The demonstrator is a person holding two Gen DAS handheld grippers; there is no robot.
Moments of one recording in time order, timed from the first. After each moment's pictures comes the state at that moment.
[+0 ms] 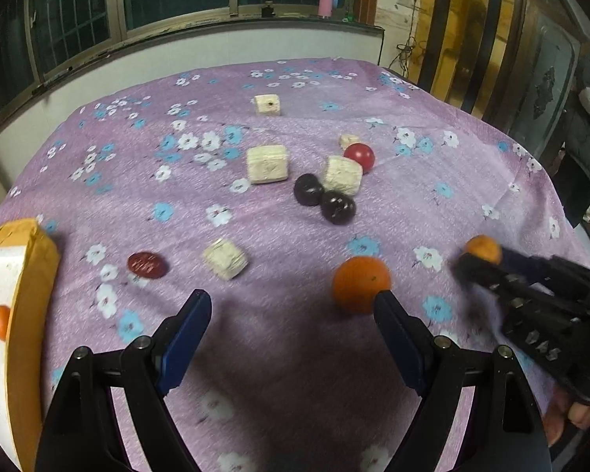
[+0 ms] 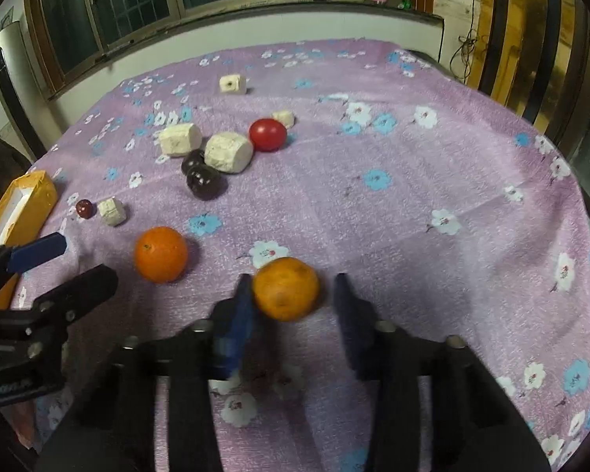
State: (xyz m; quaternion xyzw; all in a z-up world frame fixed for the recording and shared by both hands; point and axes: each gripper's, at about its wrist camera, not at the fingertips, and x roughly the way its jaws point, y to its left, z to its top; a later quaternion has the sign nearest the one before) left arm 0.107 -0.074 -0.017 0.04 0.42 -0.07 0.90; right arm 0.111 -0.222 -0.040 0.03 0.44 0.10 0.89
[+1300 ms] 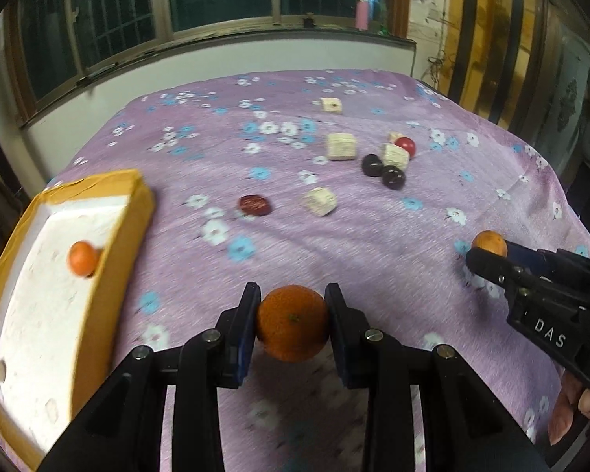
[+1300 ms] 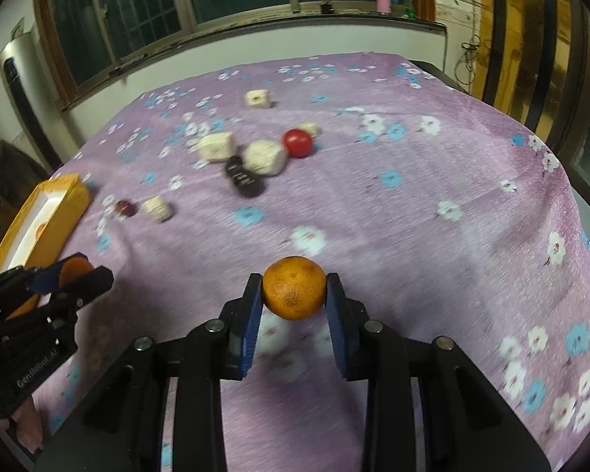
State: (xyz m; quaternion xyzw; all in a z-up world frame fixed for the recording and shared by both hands) left arm 0.031 -0.013 0.004 0.03 0.40 0.00 0.91; right arm 0.075 -0.204 -0.020 0.04 0.42 0.12 0.90
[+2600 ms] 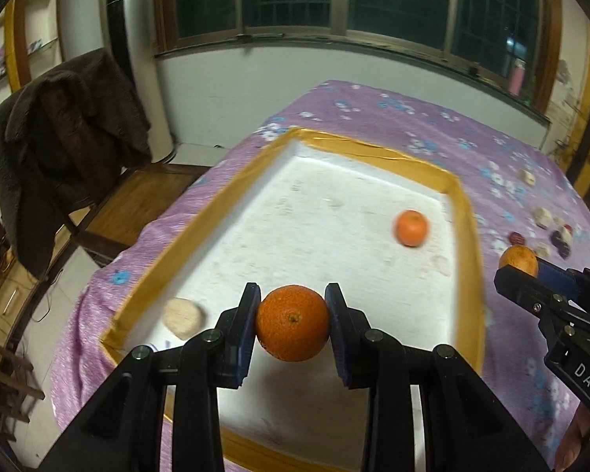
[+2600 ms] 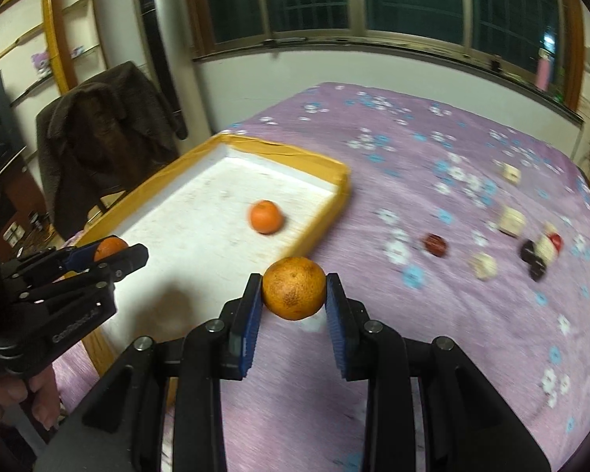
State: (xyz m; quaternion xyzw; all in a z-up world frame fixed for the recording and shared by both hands) left arm -0.056 0.228 0.031 -0.07 0.37 0.21 0.90; right arm 0.010 0.044 0.038 -0.05 0.36 0.32 0.87
